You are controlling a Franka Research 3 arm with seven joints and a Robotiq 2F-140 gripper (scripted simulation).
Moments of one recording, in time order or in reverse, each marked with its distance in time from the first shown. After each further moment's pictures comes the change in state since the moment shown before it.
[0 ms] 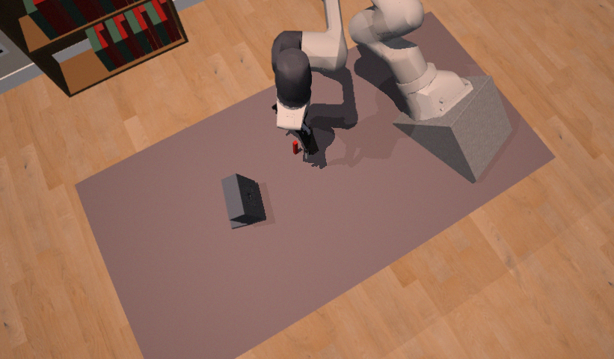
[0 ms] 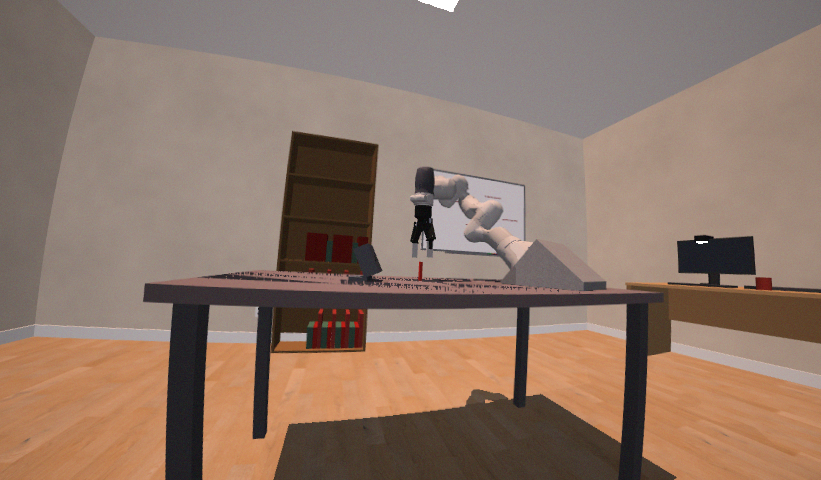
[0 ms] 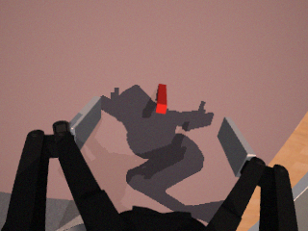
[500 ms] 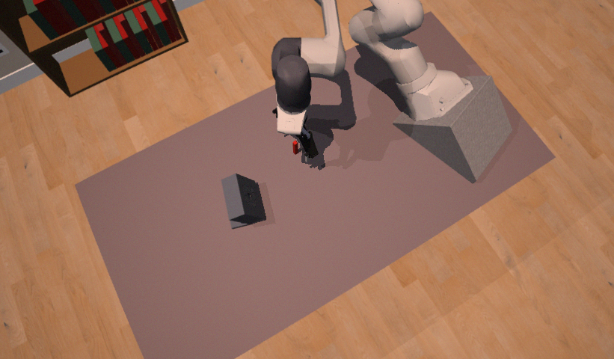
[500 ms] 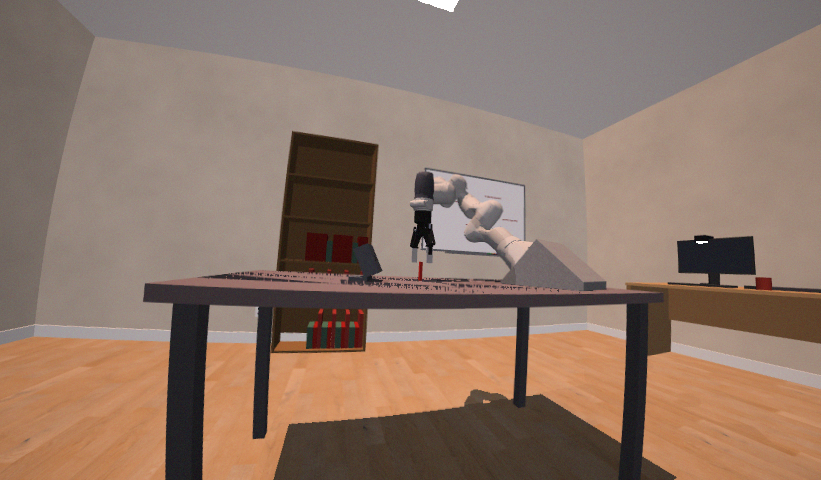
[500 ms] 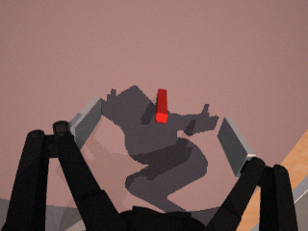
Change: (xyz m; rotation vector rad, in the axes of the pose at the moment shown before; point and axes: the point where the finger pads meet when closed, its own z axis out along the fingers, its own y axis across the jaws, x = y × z) arm 0.001 0.000 0.023 -0.001 -0.002 -0.001
